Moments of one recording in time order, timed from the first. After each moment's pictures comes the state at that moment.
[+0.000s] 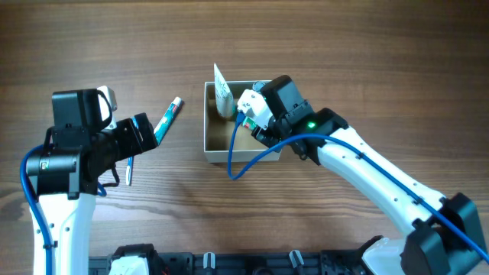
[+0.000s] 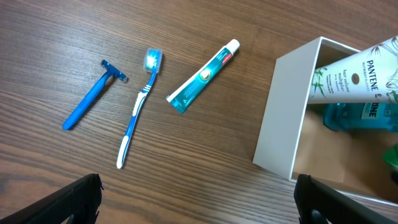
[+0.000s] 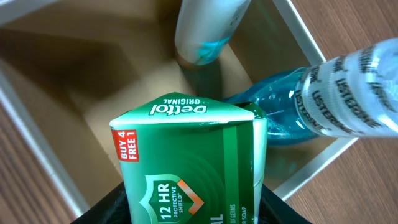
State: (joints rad) left arm 0.06 1.09 1.19 -1.14 0.05 -0.27; right arm 0.62 1.57 1.13 -0.57 -0.02 -0.45
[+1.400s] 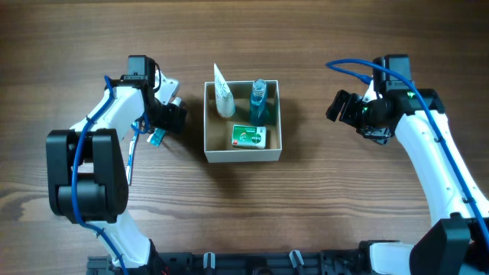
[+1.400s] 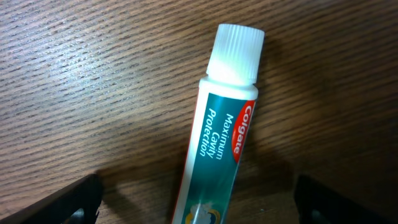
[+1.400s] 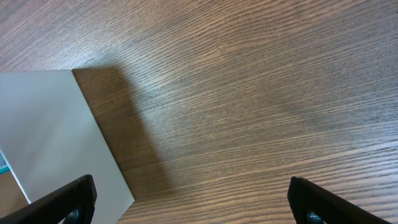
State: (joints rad) left arm -0.01 1.94 1.20 -0.65 0.06 0.30; right arm 0.03 1.51 1.15 -0.92 -0.14 0.45
